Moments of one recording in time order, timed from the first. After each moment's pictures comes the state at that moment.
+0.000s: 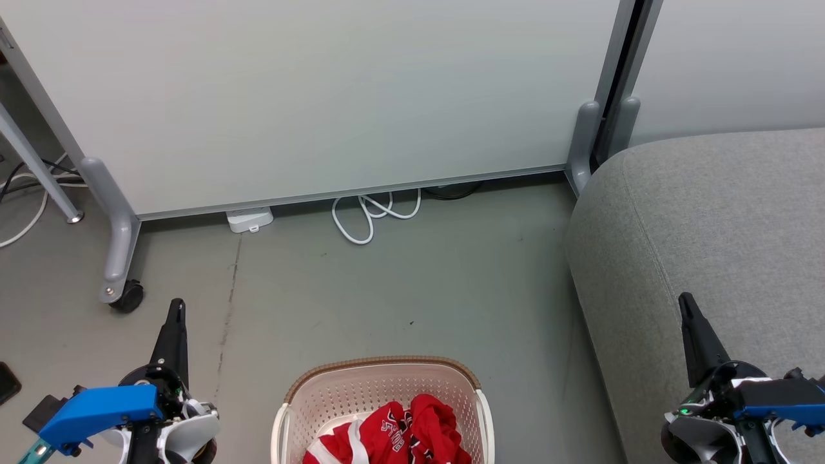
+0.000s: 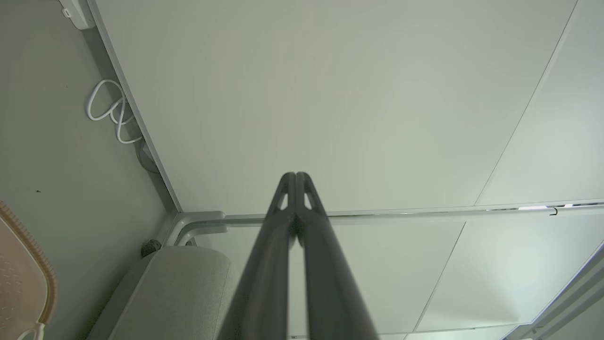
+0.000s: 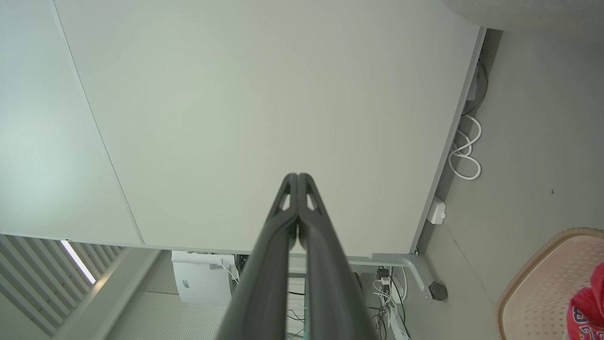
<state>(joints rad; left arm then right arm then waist) -0.10 0.05 0.11 0.25 -1.61 -0.13 0.11 -0.10 -0.05 -0.11 0.25 1.61 0.13 0.11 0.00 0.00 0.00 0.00</state>
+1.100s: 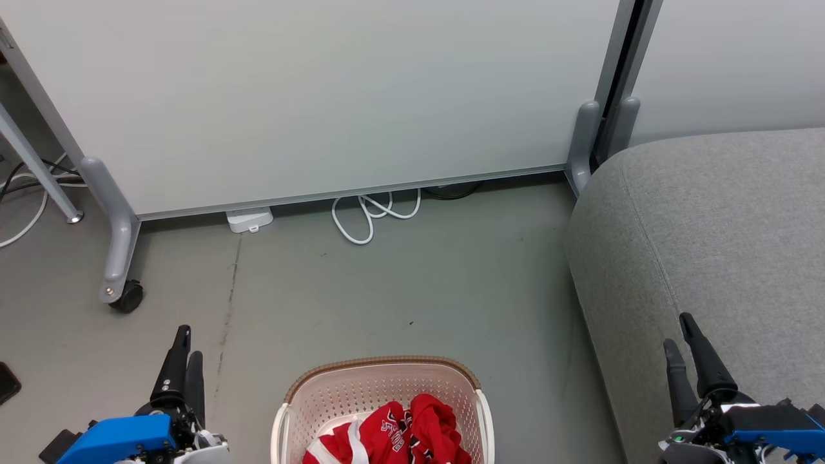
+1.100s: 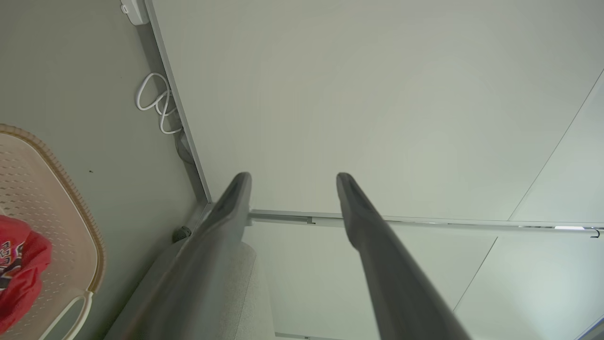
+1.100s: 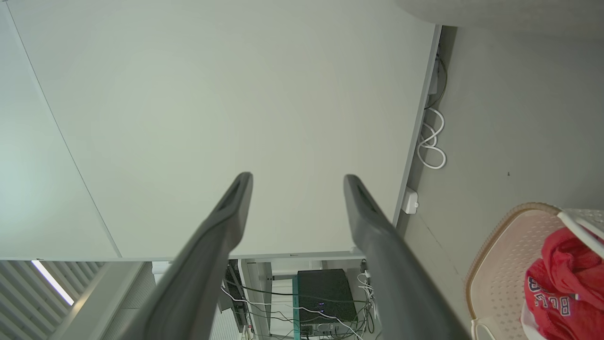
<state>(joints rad) -0.05 0.04 0.11 0.29 -1.61 -0.12 0.10 -0.06 -0.04 -0.10 0.29 1.61 0.13 0.10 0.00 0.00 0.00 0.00</state>
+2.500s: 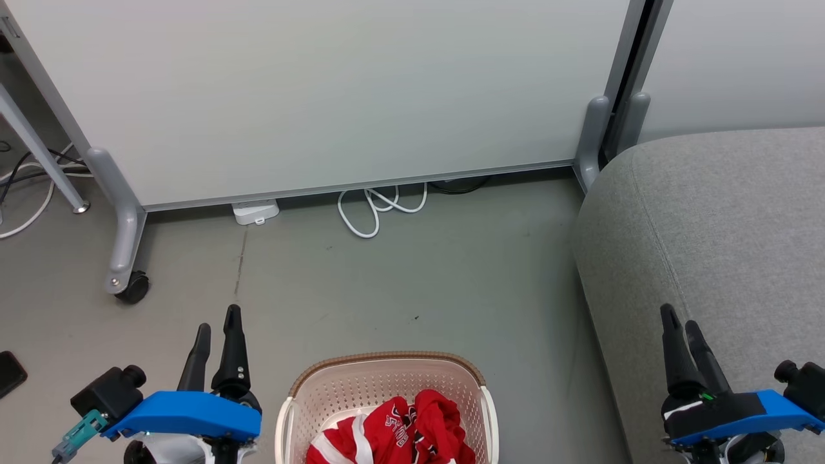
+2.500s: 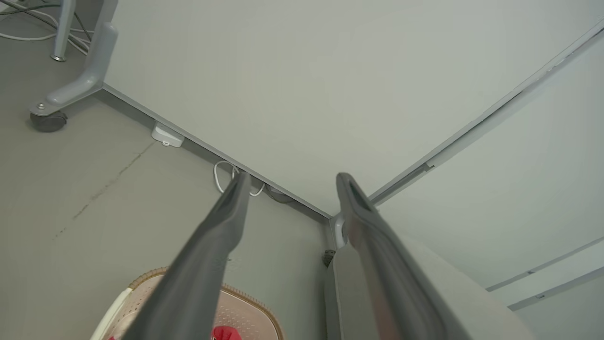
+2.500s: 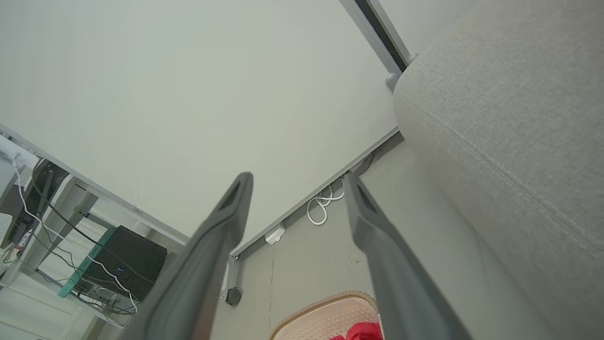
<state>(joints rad) -0.06 0.08 -0.07 0.25 -0.84 -0.07 -0.07 -0.06 -0.04 -0.08 0.25 0.77 0.13 -0.07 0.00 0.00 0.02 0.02</state>
